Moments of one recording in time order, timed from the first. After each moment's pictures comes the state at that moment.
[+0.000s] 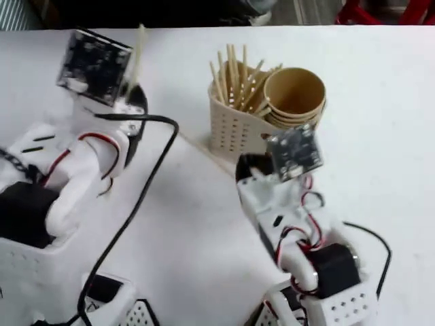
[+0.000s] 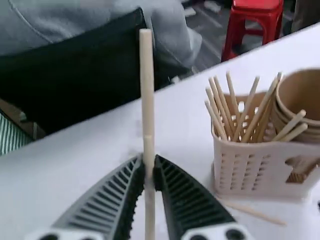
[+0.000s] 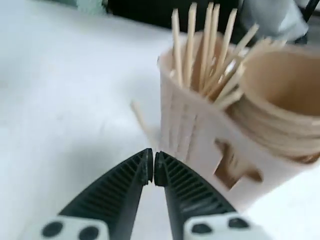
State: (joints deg) left arm 9.6 -39.1 -4.0 78.9 -10.5; right arm -25.9 -72.0 47.6 64.8 3.6
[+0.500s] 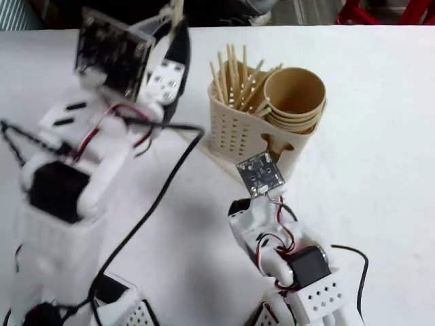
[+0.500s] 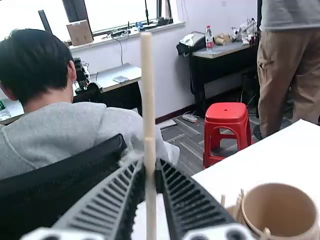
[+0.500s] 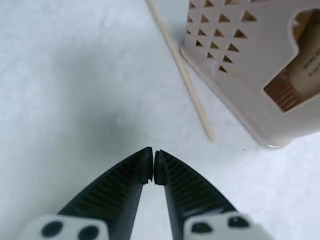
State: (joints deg) left arm 19.8 -33.0 -5.5 51.2 -10.5; right arm -29.4 -78.1 71.8 62.9 3.6
